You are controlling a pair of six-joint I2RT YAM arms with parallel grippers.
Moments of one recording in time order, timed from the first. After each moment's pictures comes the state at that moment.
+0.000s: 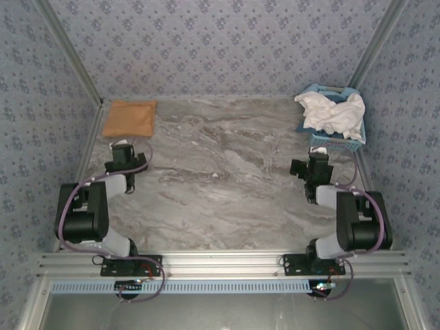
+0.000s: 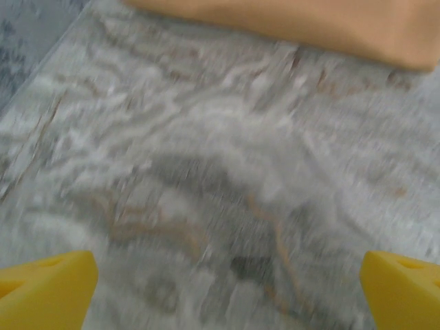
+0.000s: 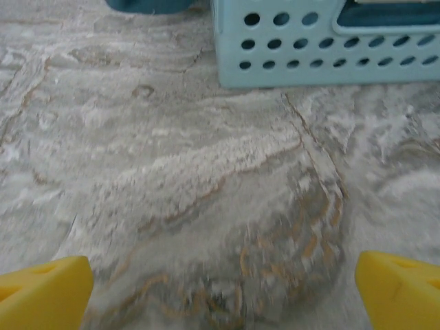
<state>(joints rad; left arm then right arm) 0.03 1.55 0.63 0.25 -0.26 -0.17 -0.01 1.48 0.46 0.41 0.20 0.09</state>
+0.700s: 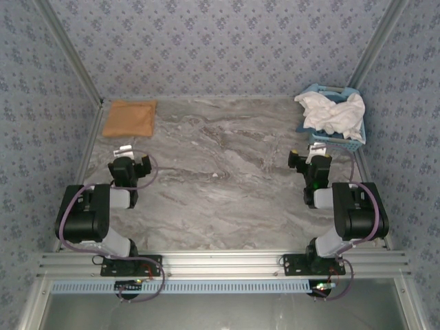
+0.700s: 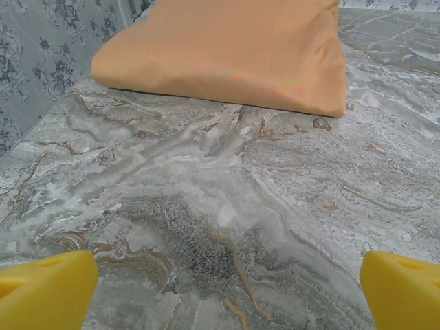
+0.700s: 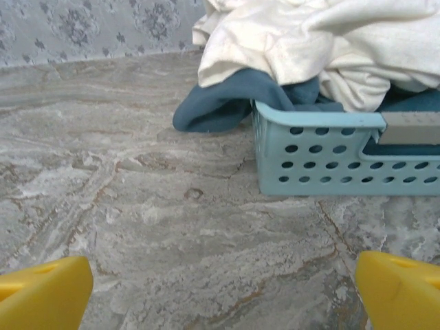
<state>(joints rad) 0.00 1.54 0.38 0.73 -0.22 -0.08 -0.01 1.55 0.37 0.84 0.13 0.04</state>
